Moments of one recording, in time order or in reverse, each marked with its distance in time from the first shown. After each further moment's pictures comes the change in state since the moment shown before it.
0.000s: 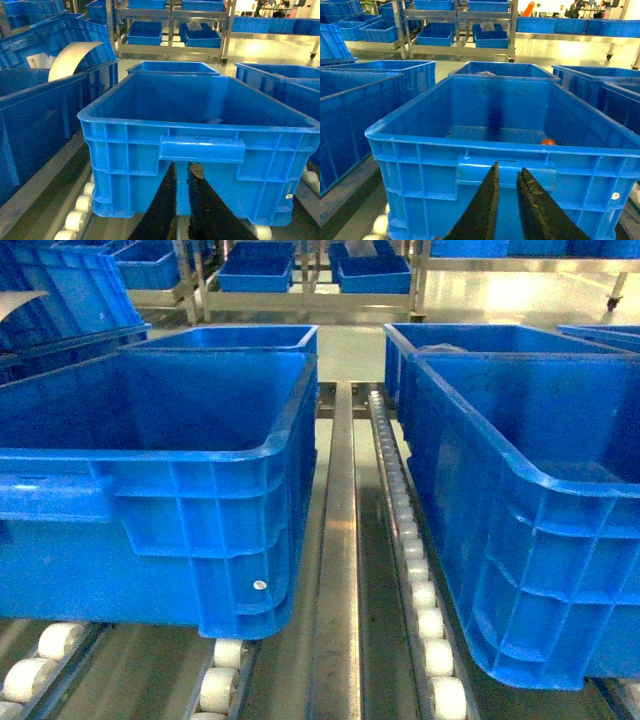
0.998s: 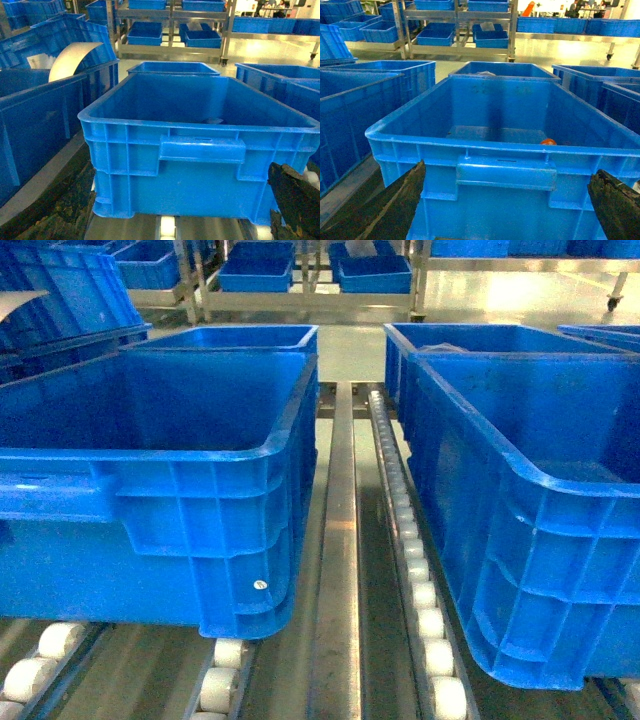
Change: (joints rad) left arm 0.000 0.000 0.000 0.001 0.000 0.001; right arm 0.000 0.000 0.000 0.000 0.000 0.002
